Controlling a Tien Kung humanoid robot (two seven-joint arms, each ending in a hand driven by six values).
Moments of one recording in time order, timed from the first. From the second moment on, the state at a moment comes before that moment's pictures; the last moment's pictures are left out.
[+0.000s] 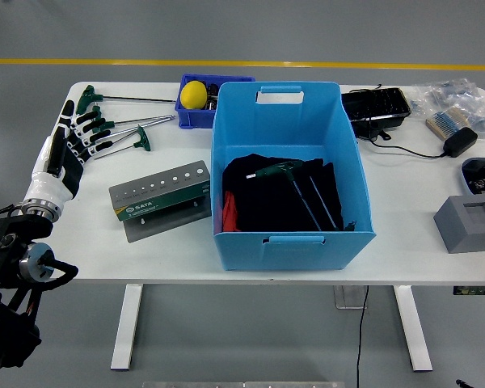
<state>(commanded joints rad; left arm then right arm) -0.23 0.06 -1.58 -1.18 1.01 0.00 -0.04 0.18 -0.17 0.51 0.18 -0.46 -0.20 -0.11</state>
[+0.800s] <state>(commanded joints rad) -0.18 0.06 -1.63 -1.24 1.09 -0.03 -0.02 0.19 -0.17 0.51 0.18 -0.45 -0.20 -0.11</state>
